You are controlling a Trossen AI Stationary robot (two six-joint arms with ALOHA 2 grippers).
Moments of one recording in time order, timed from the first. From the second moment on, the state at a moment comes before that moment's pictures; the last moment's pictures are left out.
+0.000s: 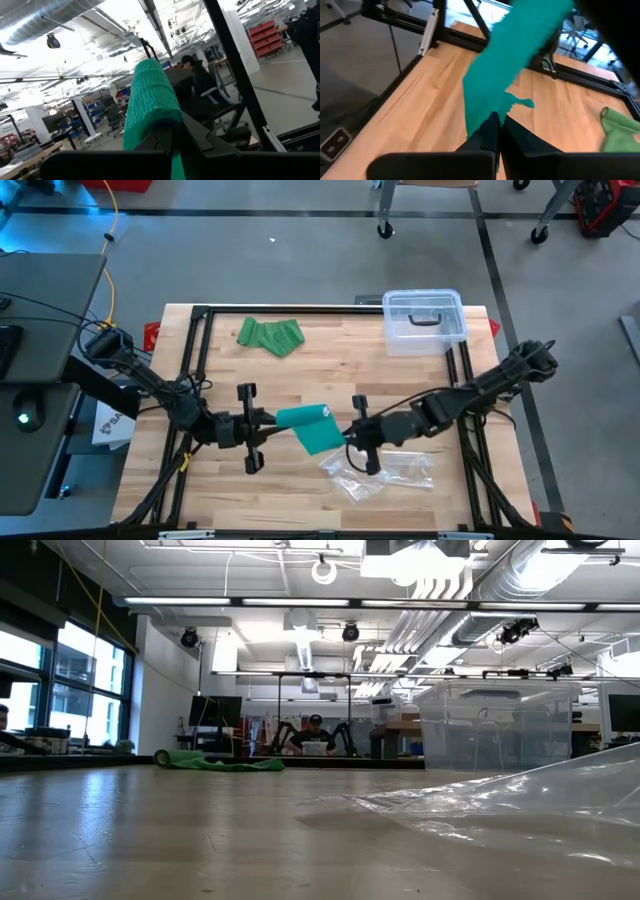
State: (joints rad) left arm -0.63 1.26 0.80 0.83 -0.64 0.63; right arm 0.45 1.49 1.13 -0.08 0.31 -0.11
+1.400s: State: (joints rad) left arm -0.64 1.26 0.91 0.41 -0.71 0.45; right arm 0.55 1.49 1.51 -0.49 0.55 -0.28
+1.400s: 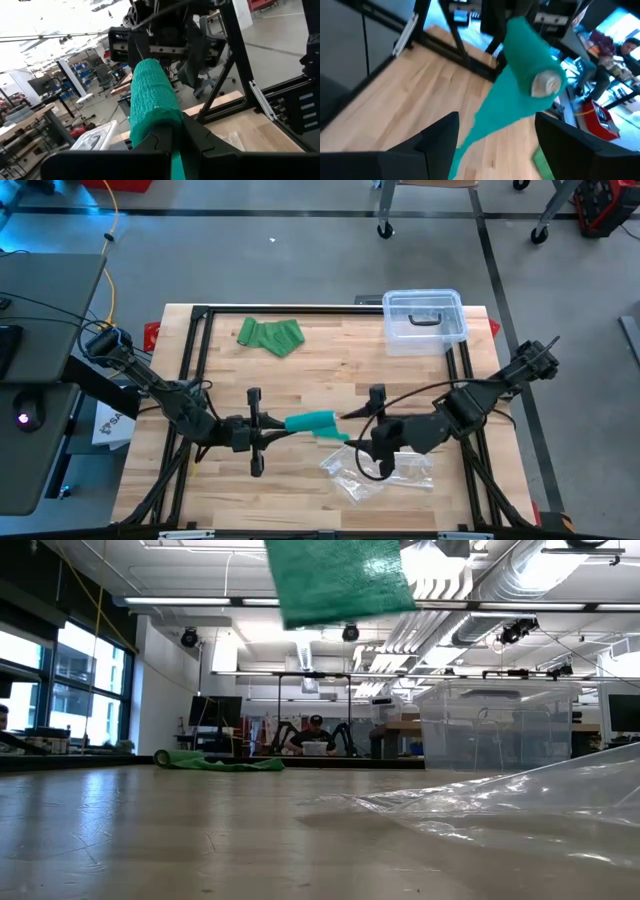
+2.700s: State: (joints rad) left arm -0.60 1.26 0.91 0.42 -0.63 0.43; right arm 0.63 1.52 1.57 -0.40 0.60 -0.33
